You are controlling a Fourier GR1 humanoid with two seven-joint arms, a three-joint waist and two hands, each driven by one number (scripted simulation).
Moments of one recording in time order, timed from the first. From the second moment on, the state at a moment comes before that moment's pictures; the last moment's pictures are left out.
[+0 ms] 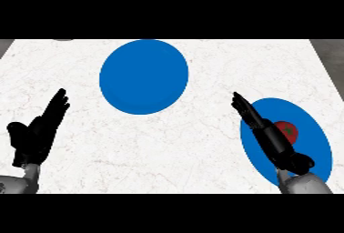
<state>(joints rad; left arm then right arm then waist) -0.08 0.52 -0.19 -1.45 0.28 0.22 0.04 -0.13 -0.35 0.33 -1.51 -0.19 0.06 -0.22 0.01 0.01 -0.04</state>
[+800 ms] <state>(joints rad) -0.24 0.43 -0.22 -1.43 0.18 0.25 0.06 -0.16 -0.54 0.32 -1.55 -0.04 0.23 -0.26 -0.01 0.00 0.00</state>
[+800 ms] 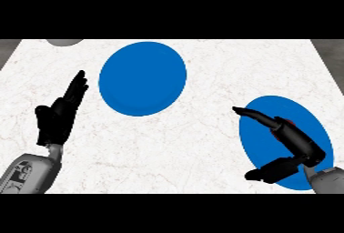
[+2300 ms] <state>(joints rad) -0.28 0.34 -0.16 -1.38 0.09 0.18 0.07 -0.30 -0.90 0.13 -1.61 0.25 0.61 -0.06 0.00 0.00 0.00</state>
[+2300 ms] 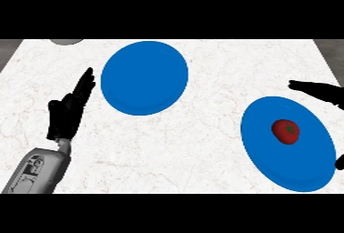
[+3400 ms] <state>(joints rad) -0.27 0.27 -0.07 -1.40 0.00 0.11 0.10 -0.34 -0.66 0.22 -1.31 0.71 0.58 -0.21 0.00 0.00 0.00</state>
